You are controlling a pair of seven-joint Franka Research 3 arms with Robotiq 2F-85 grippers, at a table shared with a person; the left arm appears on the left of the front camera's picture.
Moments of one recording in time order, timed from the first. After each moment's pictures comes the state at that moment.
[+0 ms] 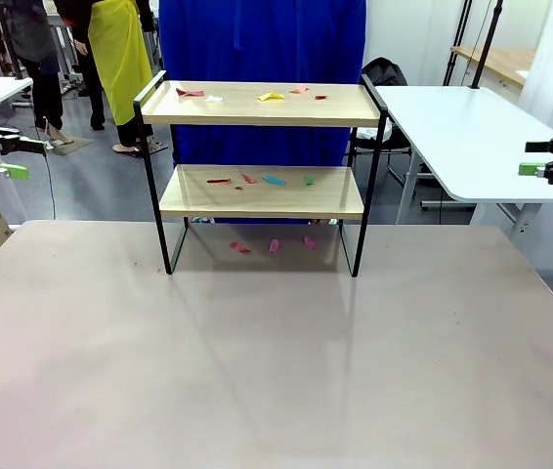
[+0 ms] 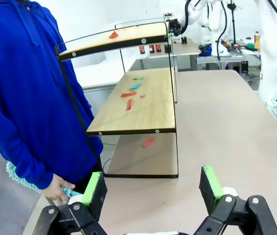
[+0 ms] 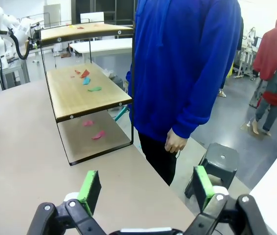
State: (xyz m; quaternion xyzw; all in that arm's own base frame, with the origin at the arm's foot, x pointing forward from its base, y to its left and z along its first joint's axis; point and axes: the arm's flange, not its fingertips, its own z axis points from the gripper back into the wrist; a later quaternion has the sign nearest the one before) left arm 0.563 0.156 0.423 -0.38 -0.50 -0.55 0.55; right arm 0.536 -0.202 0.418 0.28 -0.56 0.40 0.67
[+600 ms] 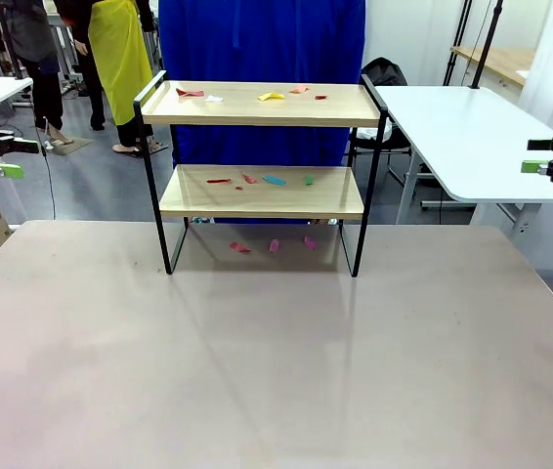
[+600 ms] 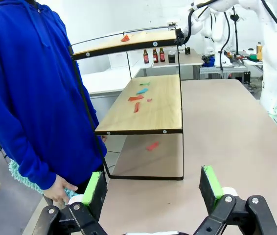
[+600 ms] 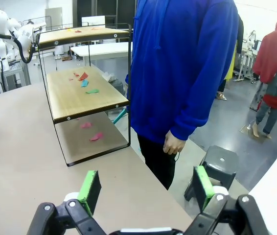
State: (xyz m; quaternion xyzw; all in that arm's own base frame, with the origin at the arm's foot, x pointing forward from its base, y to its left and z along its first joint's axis) left arm 0.574 0.173 0.412 -0.39 -0.52 -0.53 0.55; right arm 0.543 -0.211 0.416 0.29 -0.56 0.40 0.67
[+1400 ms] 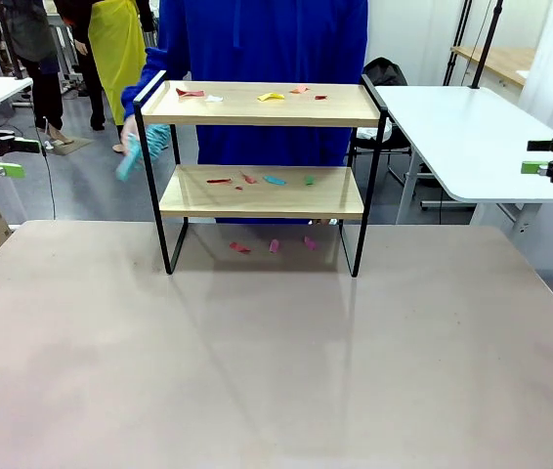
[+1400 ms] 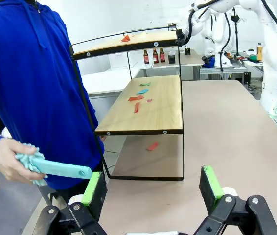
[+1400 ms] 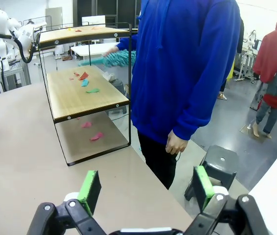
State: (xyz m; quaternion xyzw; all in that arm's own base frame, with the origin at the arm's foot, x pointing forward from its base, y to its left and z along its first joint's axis) left arm 0.574 0.172 0.410 -0.39 -0.52 -0.53 0.55; right arm 0.543 -0.211 0.416 0.29 -0.56 0.40 0.67
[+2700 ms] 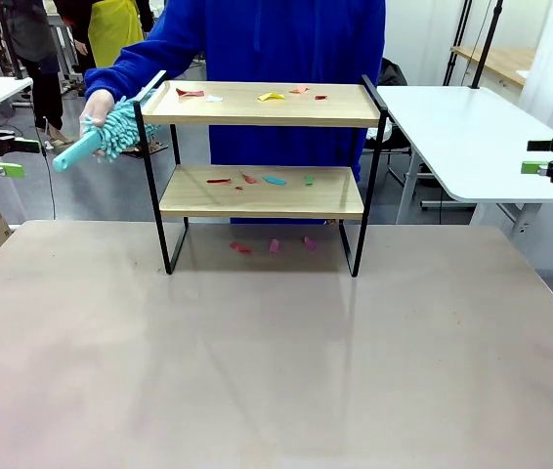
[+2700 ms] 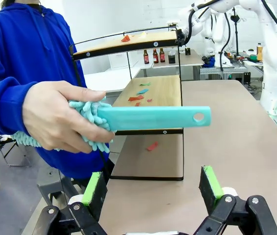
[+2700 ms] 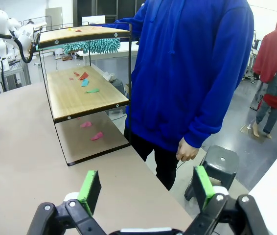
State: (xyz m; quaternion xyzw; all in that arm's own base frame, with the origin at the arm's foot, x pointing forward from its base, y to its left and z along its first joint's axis) left arm 0.574 0.172 0.410 -0.39 -0.52 -0.53 0.55; right arm 0.543 -0.211 0.416 0.29 -0.56 0.40 0.67
